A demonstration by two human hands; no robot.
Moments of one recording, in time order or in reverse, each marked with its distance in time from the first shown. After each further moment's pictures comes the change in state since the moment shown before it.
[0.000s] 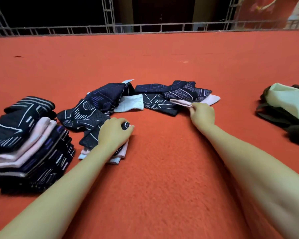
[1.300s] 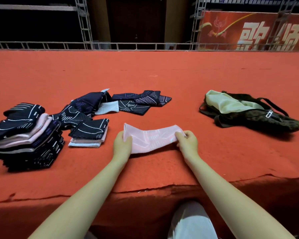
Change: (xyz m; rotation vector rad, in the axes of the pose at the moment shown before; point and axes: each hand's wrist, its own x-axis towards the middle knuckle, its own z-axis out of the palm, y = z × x) left_hand -0.132 0.108 0.005 -0.856 -0.055 -0.235; right_hand -0.195 0.030 -0.118 0.876 0.070 0.505
